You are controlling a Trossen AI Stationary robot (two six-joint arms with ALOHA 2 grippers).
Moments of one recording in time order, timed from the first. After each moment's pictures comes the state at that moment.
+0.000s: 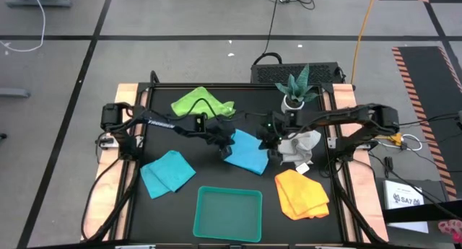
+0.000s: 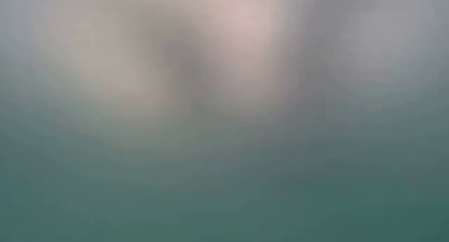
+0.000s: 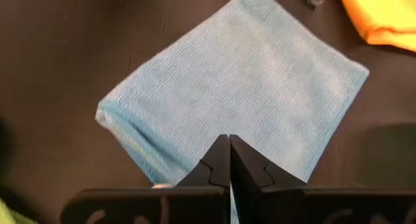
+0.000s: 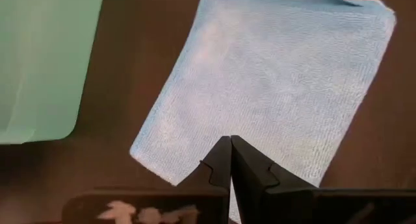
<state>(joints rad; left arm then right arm) 0.12 1.77 1.04 -0.11 0.09 -0.23 -0.18 1.48 0.88 -0.43 -0.33 -0.04</state>
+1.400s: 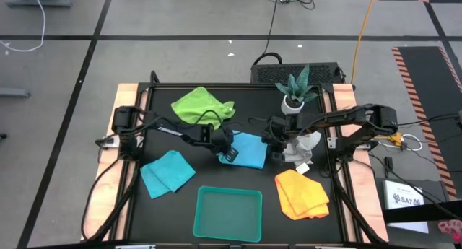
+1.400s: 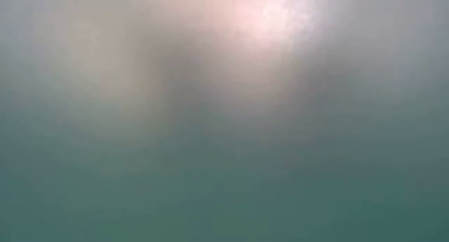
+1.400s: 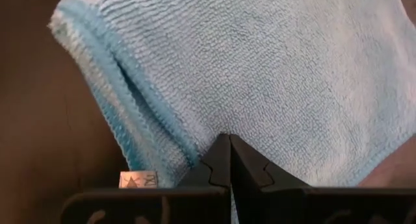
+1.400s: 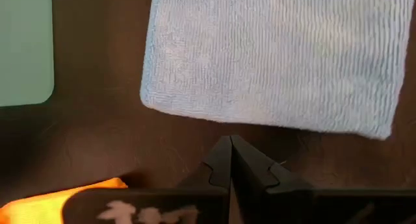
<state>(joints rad) 0.04 1.90 1.05 -0.22 -0.02 -0.80 -0.18 1.50 0.78 -0.49 -0.35 0.06</state>
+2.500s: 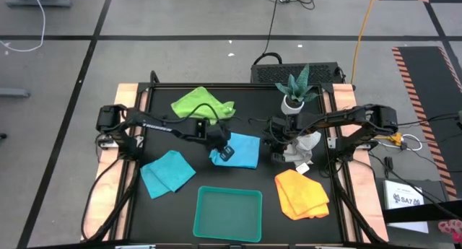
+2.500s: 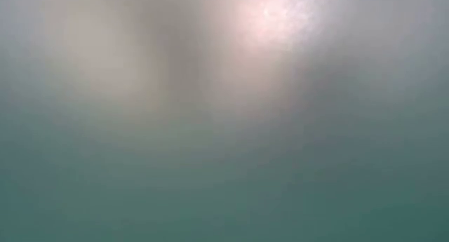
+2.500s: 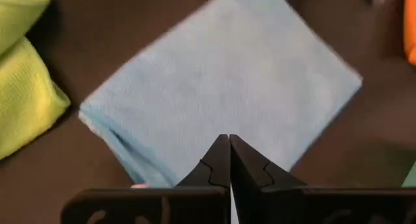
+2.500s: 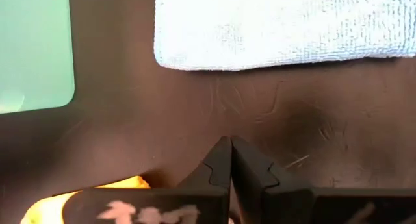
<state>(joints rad) 0.02 1.73 1.17 -0.48 -0.08 -0.63 -0.18 1.50 0.78 -0.49 -0.39 0.12</state>
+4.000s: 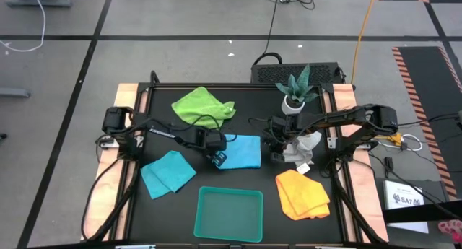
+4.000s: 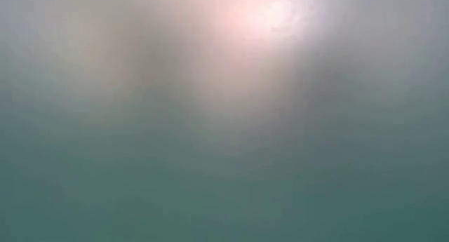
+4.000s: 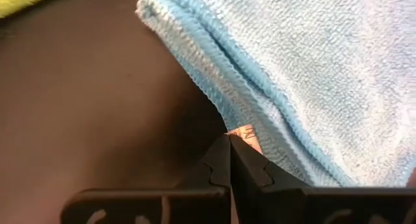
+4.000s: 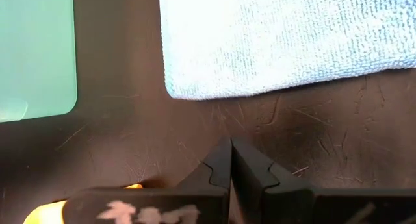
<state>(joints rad) -0.01 1.82 1.02 -0.47 -0.08 -0.85 -0.18 1.50 0.78 -0.47 -0.39 0.11</state>
